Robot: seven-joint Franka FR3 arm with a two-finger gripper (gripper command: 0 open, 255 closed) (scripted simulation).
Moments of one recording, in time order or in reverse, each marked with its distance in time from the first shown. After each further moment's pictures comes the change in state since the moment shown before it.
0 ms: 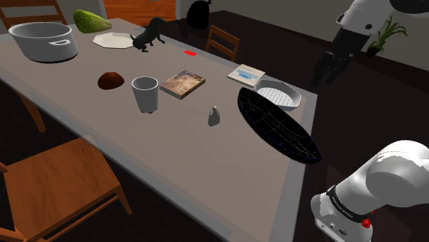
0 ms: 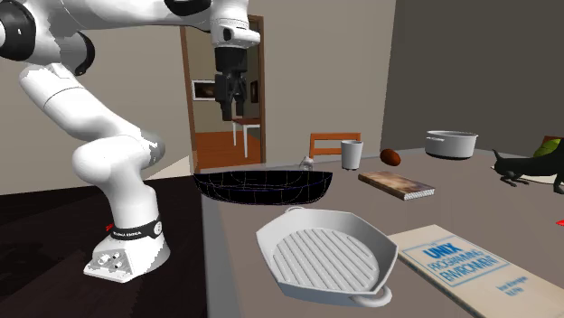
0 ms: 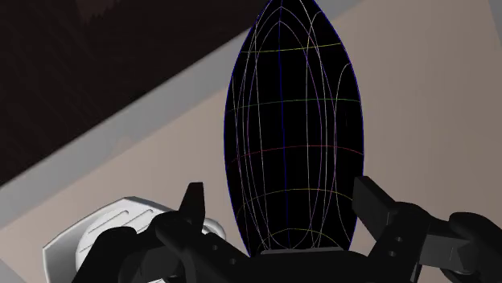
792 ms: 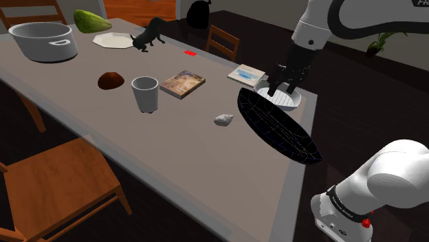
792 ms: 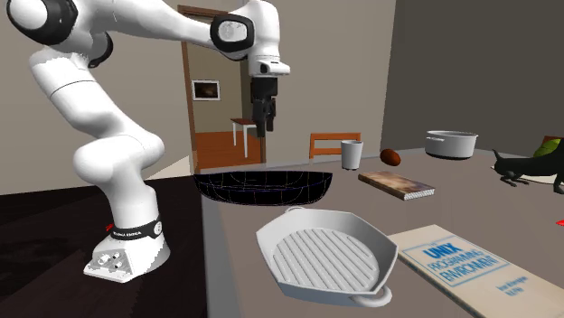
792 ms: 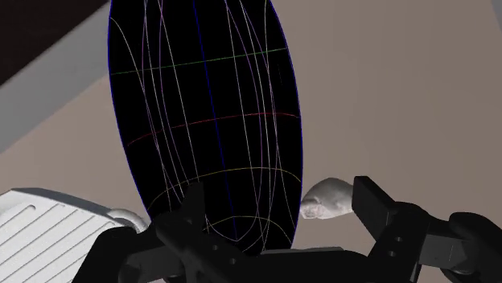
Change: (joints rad) arm 0.037 0.209 0.189 0.003 0.095 0.242 0.224
